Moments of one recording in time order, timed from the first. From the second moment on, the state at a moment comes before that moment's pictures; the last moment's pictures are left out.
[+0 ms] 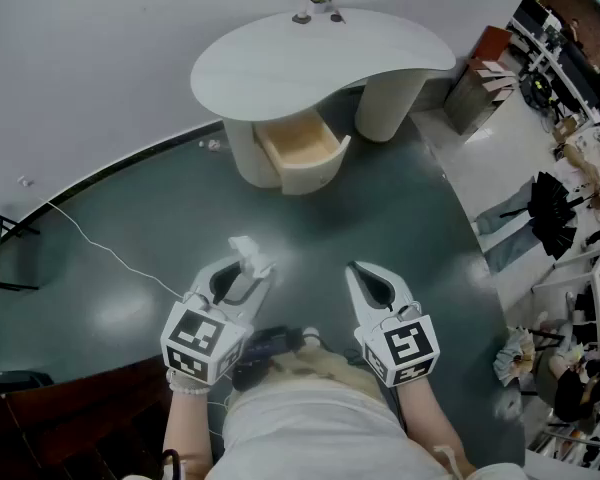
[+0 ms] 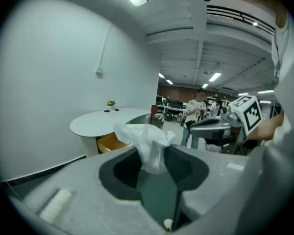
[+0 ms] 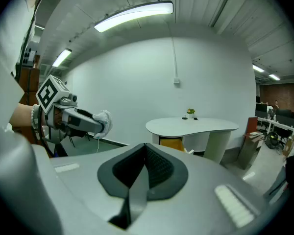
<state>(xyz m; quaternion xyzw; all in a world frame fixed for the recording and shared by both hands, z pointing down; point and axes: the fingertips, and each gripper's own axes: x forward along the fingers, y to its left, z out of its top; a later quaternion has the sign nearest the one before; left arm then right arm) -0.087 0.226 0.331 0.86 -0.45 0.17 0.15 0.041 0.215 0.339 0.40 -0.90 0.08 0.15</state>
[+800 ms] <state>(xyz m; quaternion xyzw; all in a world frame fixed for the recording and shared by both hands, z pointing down) -0.081 0.223 0.331 0.87 -0.44 0.17 0.15 0.045 0.204 0.333 0.41 -0.90 0.10 0.13</state>
